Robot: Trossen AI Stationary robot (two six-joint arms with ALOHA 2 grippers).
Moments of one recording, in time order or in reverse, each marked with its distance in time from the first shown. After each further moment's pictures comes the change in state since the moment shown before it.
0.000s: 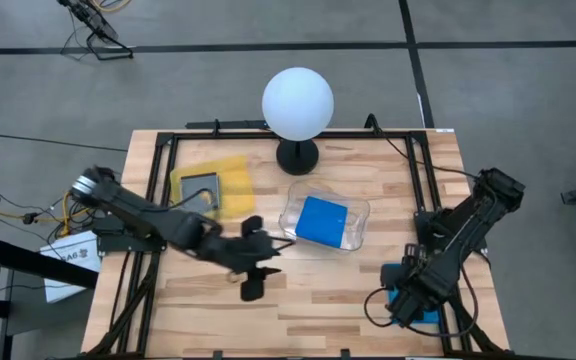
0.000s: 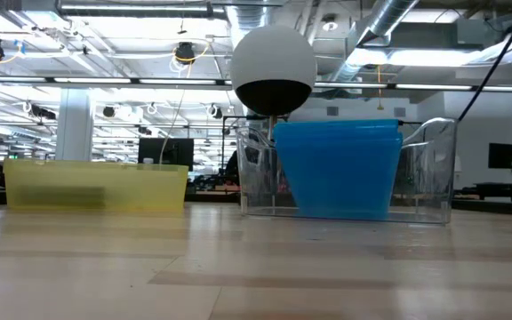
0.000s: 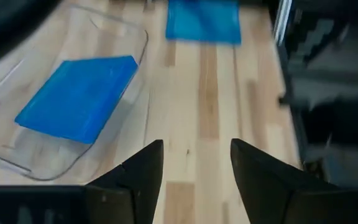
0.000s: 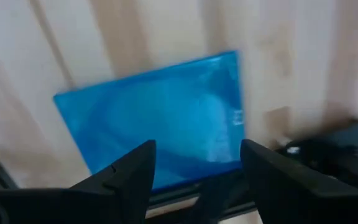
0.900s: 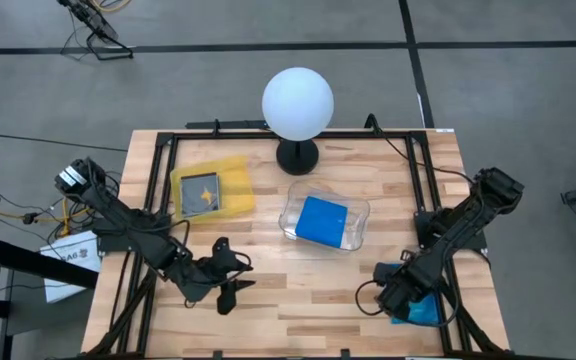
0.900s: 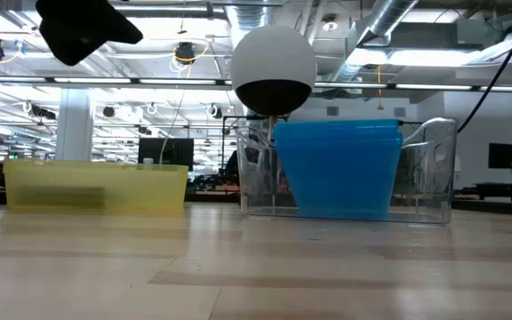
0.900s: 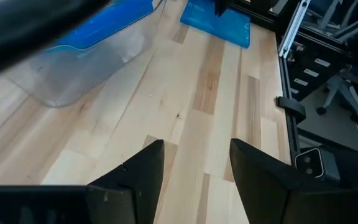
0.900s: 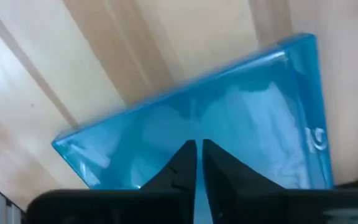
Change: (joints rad) left arm -0.261 -0.212 -0.624 0.509 -0.307 -0.393; right arm -0.058 0.001 -0.289 0.409 -0.149 0.123
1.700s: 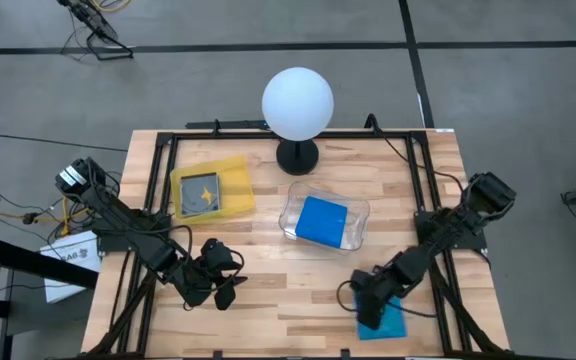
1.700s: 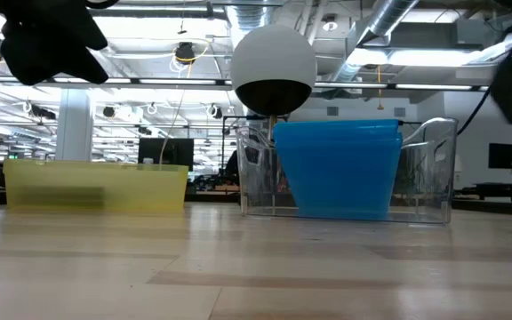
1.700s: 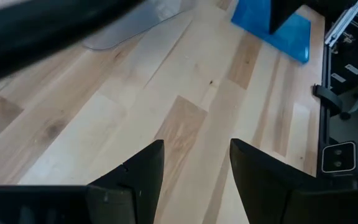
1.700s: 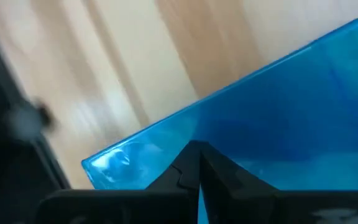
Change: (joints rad) left arm -0.030 0.000 0.000 -0.208 -0.015 -0.285; right arm -0.094 0.091 -0.119 0.599 0.065 0.011
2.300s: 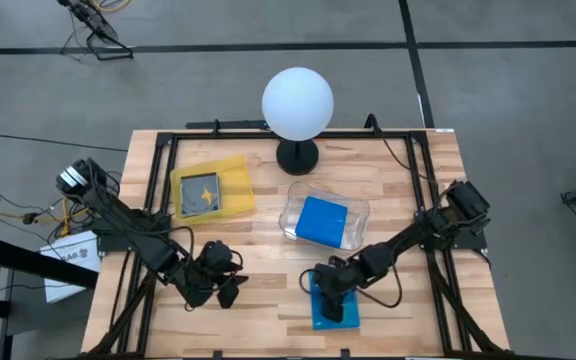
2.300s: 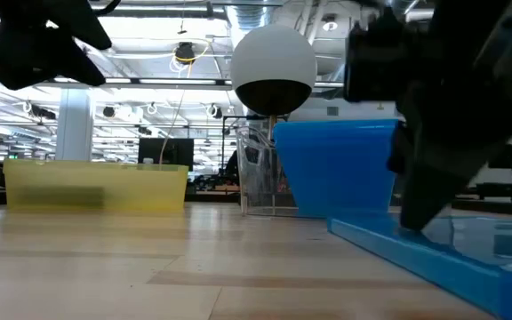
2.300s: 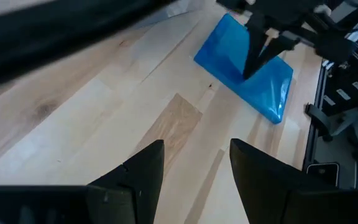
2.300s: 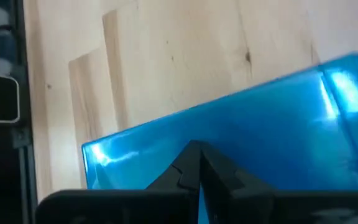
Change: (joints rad) left arm 0.001 0.008 0.001 0.004 0.001 -0.152; right arm -0.215 0.191 0.172 0.288 0.088 -0.404
